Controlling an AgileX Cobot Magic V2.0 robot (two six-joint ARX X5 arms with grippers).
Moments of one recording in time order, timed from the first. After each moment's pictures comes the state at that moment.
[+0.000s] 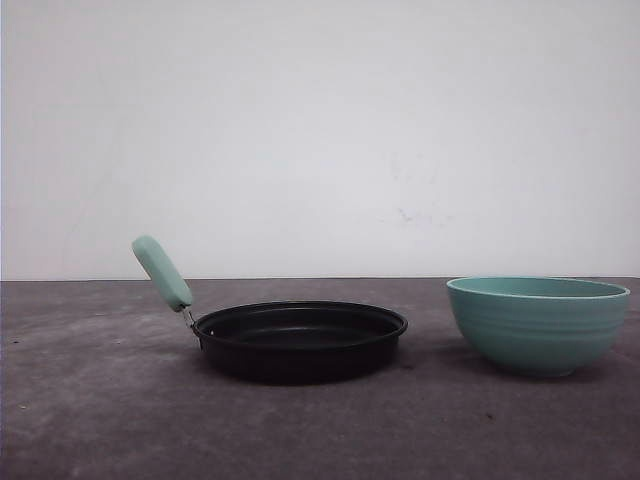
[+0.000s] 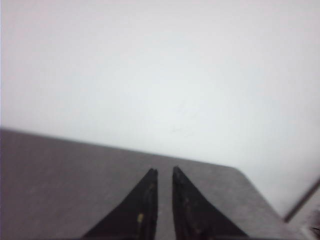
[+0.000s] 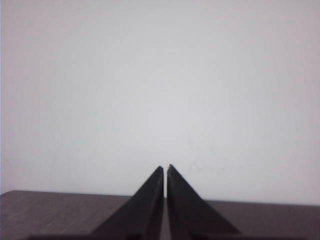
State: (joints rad) left arm 0.04 0.71 1.06 -0.32 0.43 -0.41; right arm -0.01 0.48 0.99 -0.30 -0.29 0.20
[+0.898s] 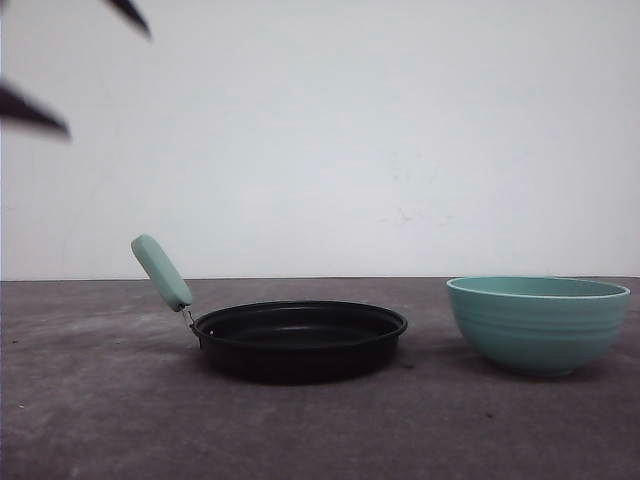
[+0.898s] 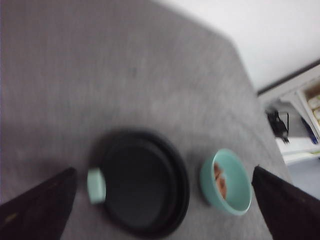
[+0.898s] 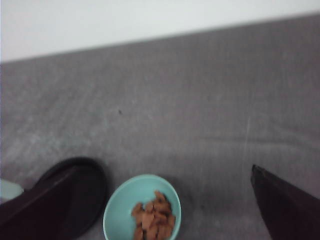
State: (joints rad) left arm -0.20 1.01 0.75 -0.26 0.50 -0.57; right arm -0.01 0.71 1.00 -0.76 -0.29 0.22
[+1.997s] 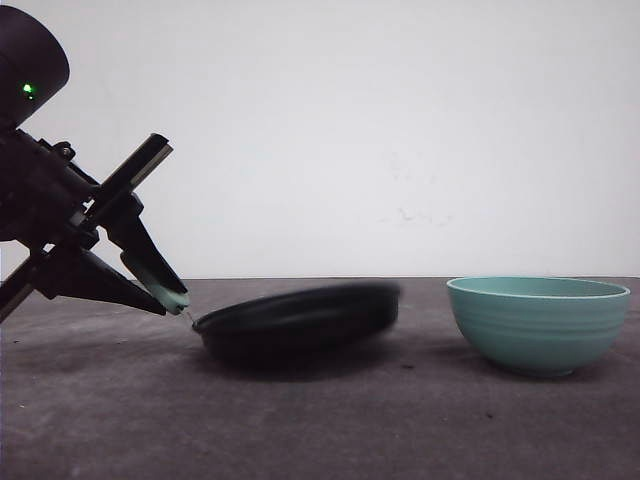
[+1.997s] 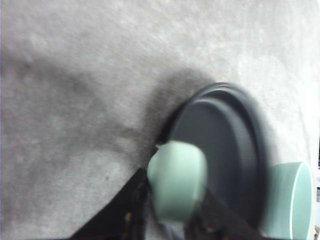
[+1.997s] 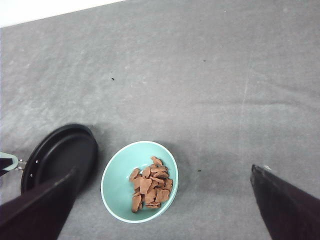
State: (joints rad) left arm -0.33 1.43 0.62 0.14 0.38 -0.88; right arm -0.01 0.70 1.00 -0.87 -0.28 0.21
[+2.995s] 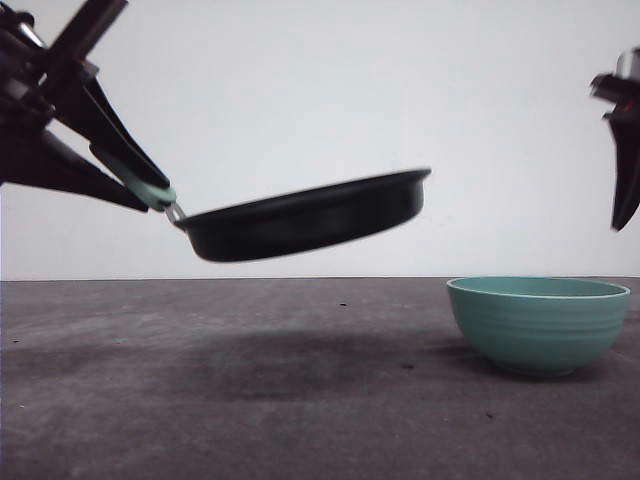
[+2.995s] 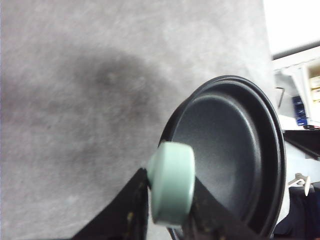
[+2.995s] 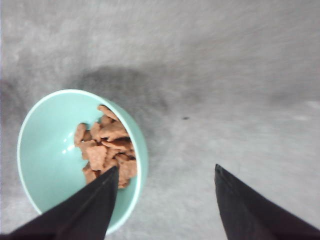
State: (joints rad) left arm -0.37 1.04 0.62 -0.16 0.46 -0.75; right arm -0.01 1.38 1.00 -0.81 -0.36 0.21
